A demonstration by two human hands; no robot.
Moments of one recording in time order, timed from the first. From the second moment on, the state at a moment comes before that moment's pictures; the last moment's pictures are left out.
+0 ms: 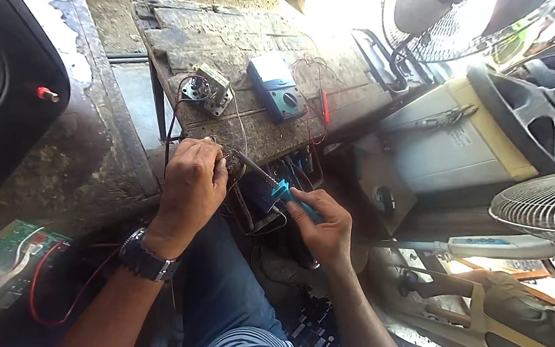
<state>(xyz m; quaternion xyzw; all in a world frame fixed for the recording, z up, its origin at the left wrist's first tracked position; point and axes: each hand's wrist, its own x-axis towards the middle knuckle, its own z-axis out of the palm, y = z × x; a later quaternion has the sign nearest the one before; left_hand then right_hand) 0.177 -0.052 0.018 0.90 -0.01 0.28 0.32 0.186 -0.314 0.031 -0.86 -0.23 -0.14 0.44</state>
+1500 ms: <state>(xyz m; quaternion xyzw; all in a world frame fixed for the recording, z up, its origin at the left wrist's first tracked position) 0.177 -0.051 0.019 0.90 -0.02 0.28 0.33 0.190 -0.313 0.026 -0.85 -0.24 -0.13 0.45</state>
